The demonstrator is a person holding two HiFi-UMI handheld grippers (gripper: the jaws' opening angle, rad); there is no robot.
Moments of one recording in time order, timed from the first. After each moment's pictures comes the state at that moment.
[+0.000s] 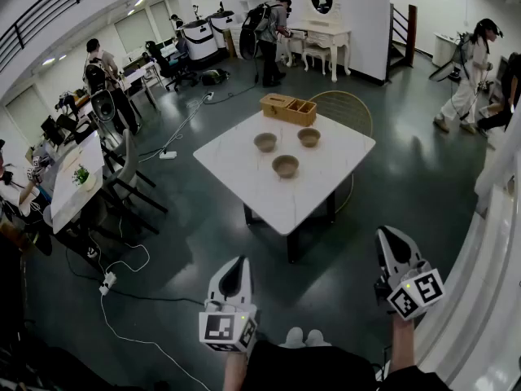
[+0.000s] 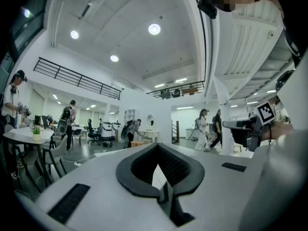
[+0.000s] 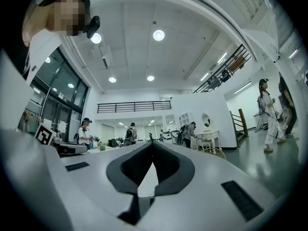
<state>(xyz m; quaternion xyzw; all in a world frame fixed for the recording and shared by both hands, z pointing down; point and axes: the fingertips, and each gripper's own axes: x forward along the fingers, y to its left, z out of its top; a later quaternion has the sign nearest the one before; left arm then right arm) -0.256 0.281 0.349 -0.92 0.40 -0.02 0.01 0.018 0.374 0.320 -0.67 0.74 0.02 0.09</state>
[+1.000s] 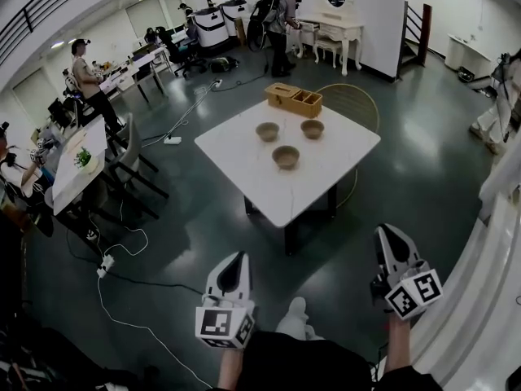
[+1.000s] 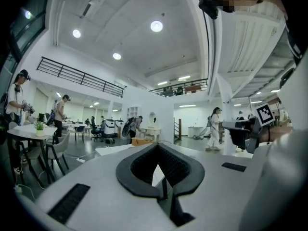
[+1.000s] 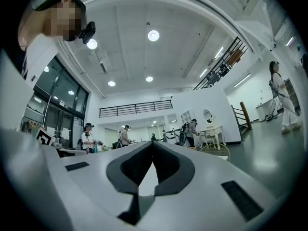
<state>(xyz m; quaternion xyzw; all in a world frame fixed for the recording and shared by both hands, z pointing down) -0.236 0.296 0.362 -0.91 0.42 -0.03 0.00 0.041 0.376 0.334 -0.65 0.75 -0.01 0.11</state>
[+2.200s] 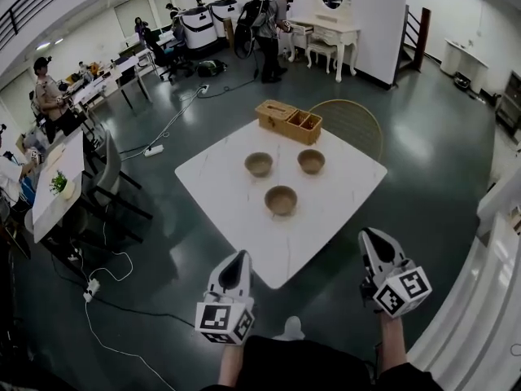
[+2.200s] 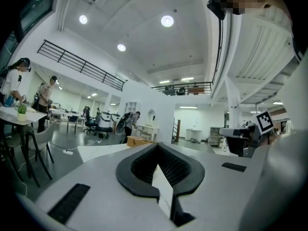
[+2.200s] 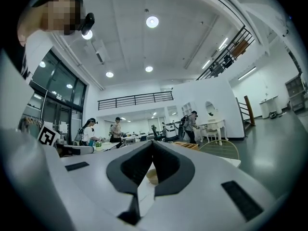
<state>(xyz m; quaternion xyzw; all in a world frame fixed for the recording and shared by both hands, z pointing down) -0.149 0.076 0.381 -0.92 0.39 -0.01 -0.06 0.098 0.154 0.356 -0.65 0.76 -0.04 0.07</state>
